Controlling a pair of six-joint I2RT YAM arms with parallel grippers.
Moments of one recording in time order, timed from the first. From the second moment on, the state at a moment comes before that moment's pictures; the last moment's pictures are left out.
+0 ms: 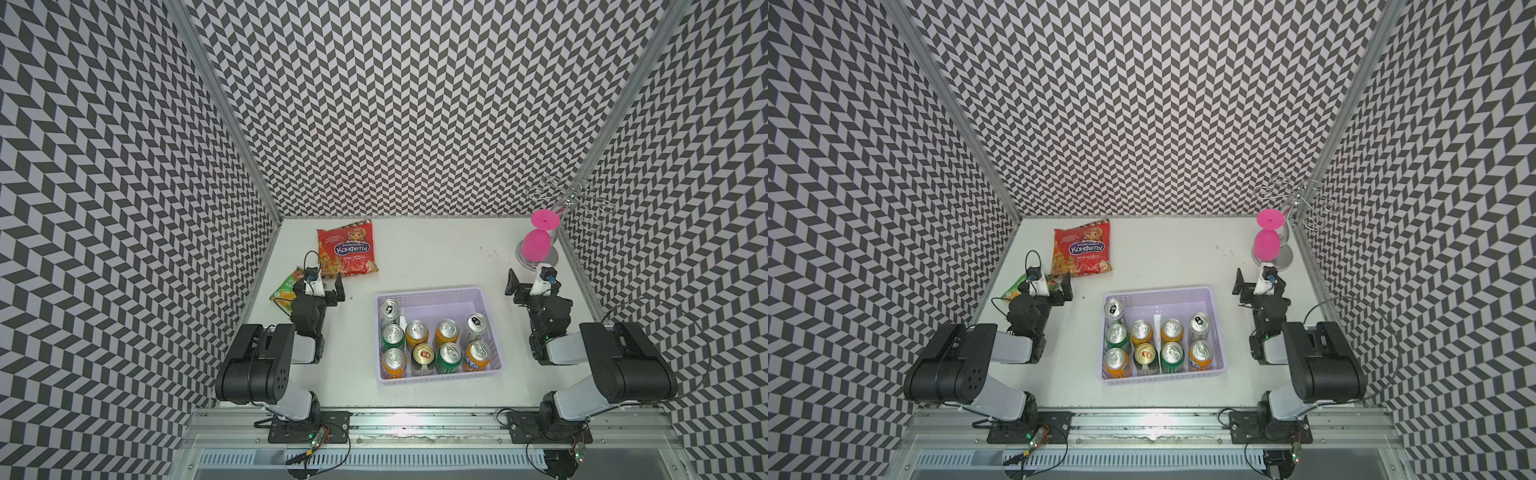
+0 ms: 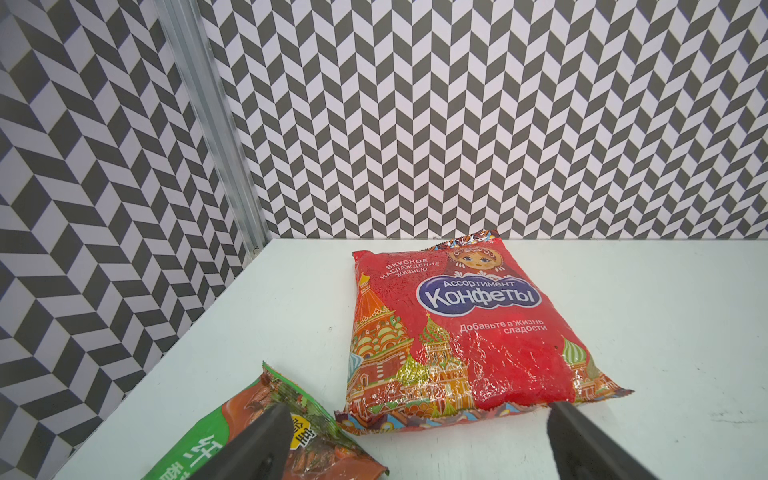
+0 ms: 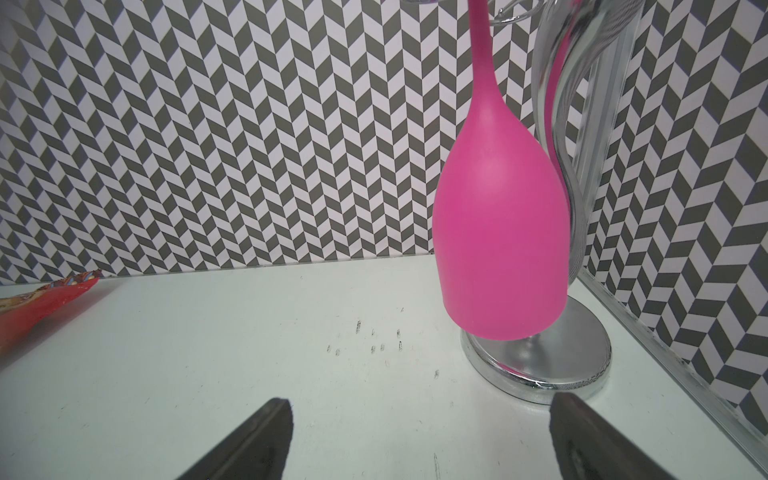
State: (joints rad) left arm -0.01 1.54 0.26 1.20 0.00 0.01; right arm 0.01 1.55 0.24 1.28 0.04 0.06
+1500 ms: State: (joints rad) left arm -0.18 0.80 0.36 -0.04 0.46 -0.63; right arm 0.01 0.72 0.40 -0.08 -0.31 0.46
